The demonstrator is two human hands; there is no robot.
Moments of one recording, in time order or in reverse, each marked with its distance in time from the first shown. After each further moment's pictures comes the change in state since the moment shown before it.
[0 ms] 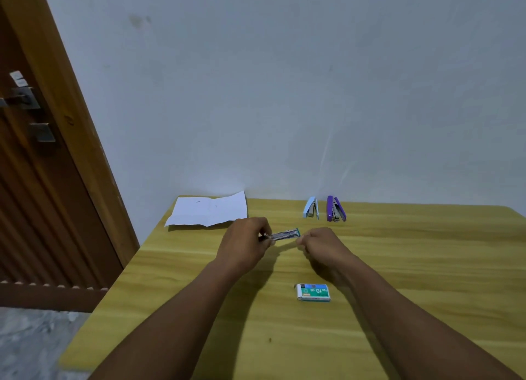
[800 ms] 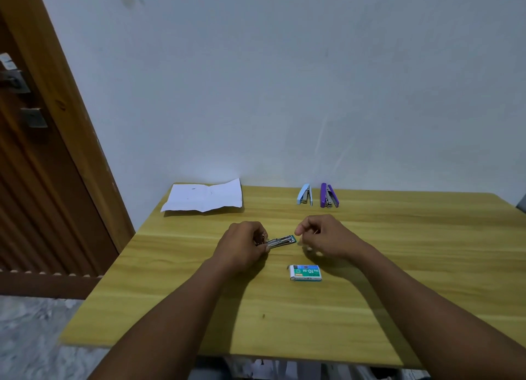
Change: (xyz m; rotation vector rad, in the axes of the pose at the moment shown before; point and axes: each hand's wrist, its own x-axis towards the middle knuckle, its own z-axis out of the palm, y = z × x) left_hand -0.025 -0.002 0.030 -0.093 -0.181 -0.114; right_hand -0.037 0.011 -0.045 -0.267 -0.145 -0.328
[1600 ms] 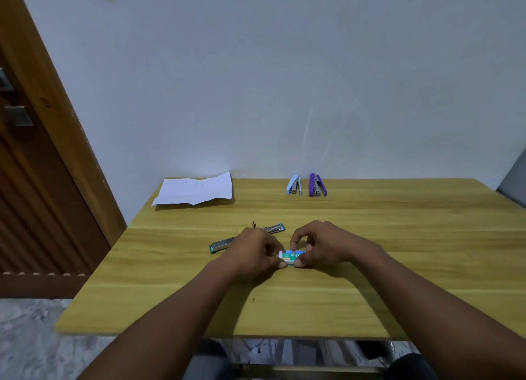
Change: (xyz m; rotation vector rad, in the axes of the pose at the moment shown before) left_hand -0.027 0.026 0.009 0.048 -0.246 0.154; right_hand -0.015 0.006 0.001 -0.420 -0.259 0.012
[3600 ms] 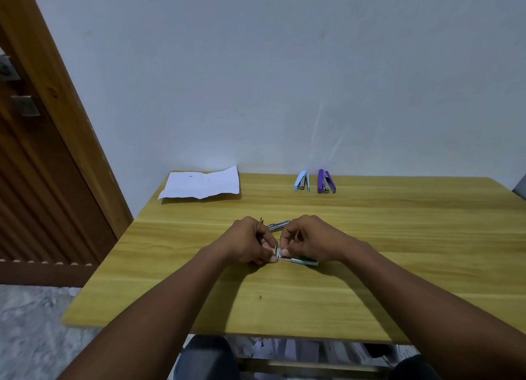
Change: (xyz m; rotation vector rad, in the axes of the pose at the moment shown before) left_hand 0.006 -0.025 -0.021 -0.385 -0.115 -0.218; right_hand 0.019 -0.021 0.017 0.060 0.075 -0.255
